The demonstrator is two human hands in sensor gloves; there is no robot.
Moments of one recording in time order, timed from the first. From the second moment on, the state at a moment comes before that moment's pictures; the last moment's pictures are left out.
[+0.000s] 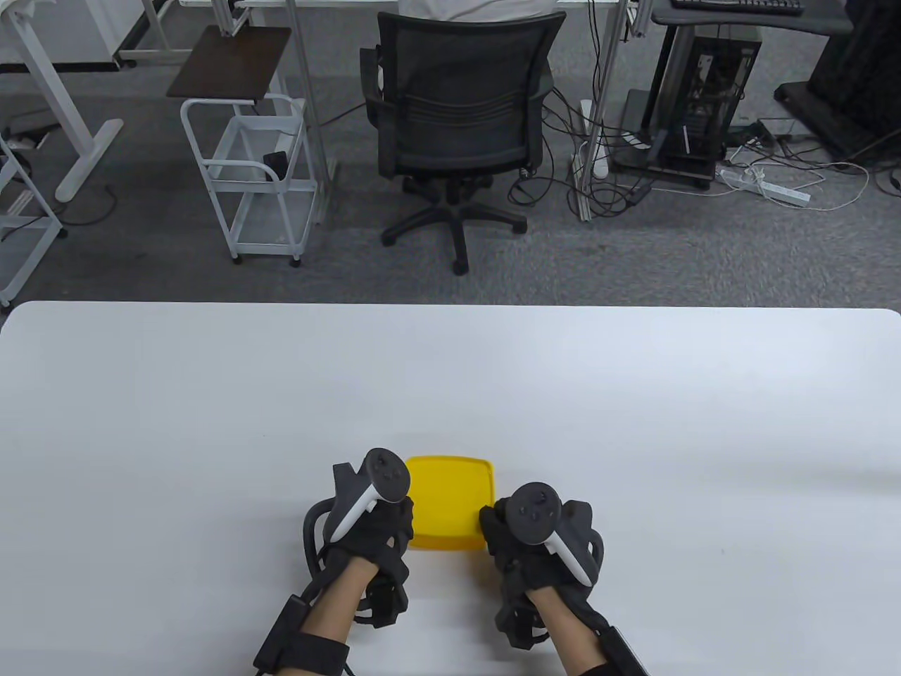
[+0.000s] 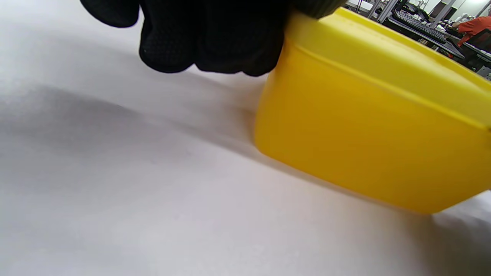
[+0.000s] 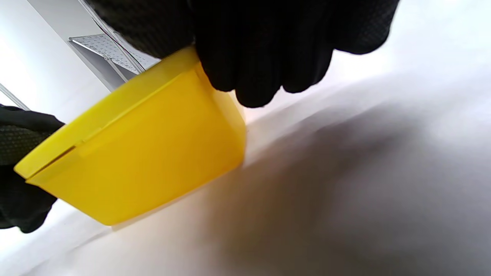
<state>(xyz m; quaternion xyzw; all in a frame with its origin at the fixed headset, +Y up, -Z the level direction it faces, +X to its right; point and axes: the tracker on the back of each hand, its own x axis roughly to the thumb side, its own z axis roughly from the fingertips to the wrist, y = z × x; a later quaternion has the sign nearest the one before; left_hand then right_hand) -0.141 -0.751 -0.330 -0.25 0.04 0.15 0.95 0.089 -0.761 -0.296 -0.01 0.10 0.96 0.26</state>
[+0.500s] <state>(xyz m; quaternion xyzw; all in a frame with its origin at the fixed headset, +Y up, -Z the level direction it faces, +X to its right) -0.116 -0.757 -0.316 -0.19 0.02 -0.02 0.98 0.071 -0.760 -0.291 0.01 0.12 0.98 0.15</state>
